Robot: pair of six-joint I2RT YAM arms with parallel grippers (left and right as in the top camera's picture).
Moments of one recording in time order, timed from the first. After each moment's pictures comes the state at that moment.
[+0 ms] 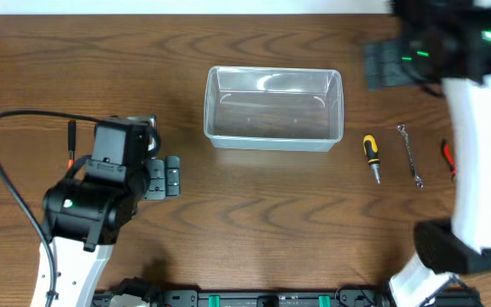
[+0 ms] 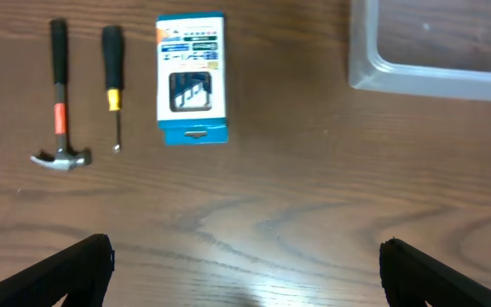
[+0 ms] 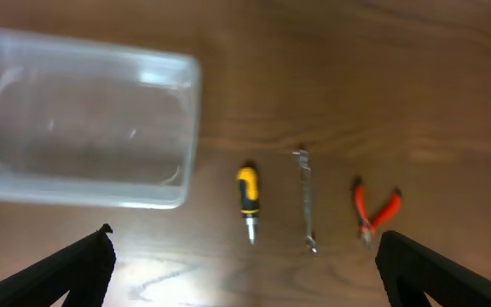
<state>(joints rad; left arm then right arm) -0.22 1.05 1.18 -1.21 -0.15 -0.21 0.16 1.82 2.45 -1.69 0.18 0.13</state>
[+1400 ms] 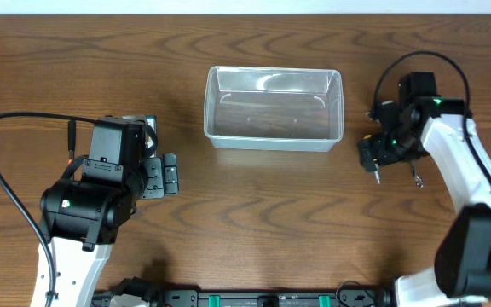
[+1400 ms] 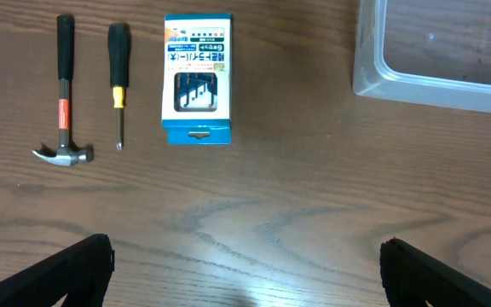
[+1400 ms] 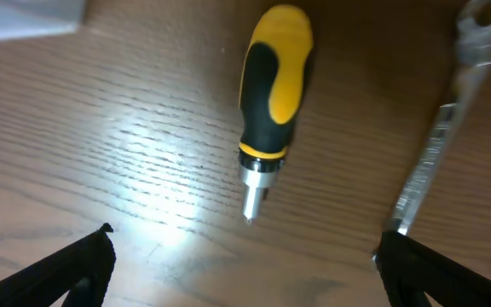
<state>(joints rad) -0.21 1.05 1.18 -1.20 -0.15 -0.23 -0.02 1.70 1.20 -1.00 -0.03 -0.28</state>
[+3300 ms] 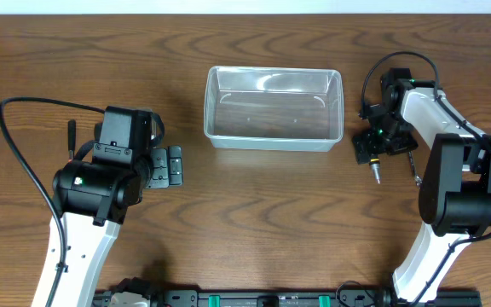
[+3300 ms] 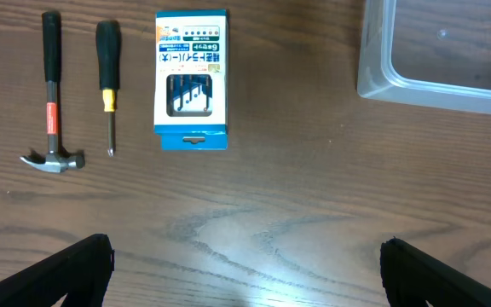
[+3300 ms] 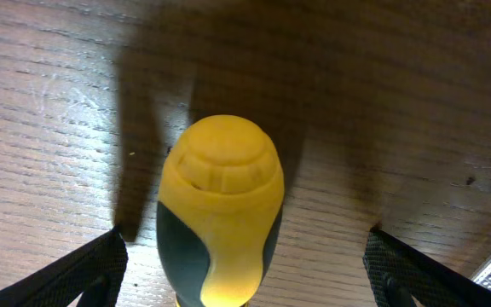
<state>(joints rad) -0.21 1.13 1.18 -1.16 -0.15 -0.23 -0.03 2.05 1.38 -1.00 0.02 -0.27</state>
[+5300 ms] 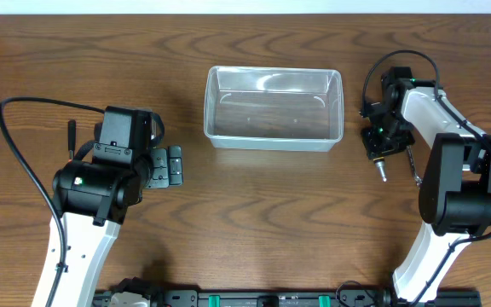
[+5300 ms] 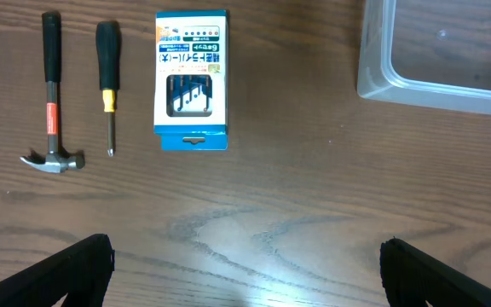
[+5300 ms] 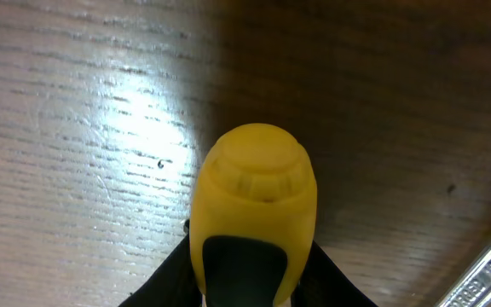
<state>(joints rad) -0.21 1.13 1.18 -1.16 -0.15 -0.23 -0.03 2.06 1.39 -0.99 0.03 -0.26</state>
